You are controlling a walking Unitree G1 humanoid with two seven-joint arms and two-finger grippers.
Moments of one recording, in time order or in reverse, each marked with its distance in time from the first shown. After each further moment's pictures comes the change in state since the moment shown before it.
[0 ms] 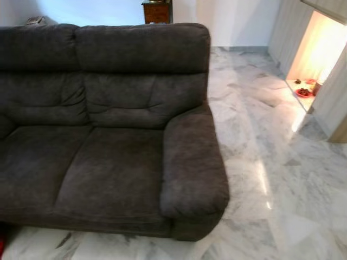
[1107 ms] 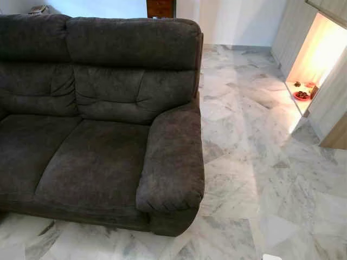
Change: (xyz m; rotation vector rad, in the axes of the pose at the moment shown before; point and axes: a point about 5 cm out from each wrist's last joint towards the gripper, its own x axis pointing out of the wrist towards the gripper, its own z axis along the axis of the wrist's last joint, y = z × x) left arm 0.001 -0.003 0.004 0.007 -0.012 -0.009; right arm 0.007 -0.005 0.036 -0.020 -0.018 -0.046
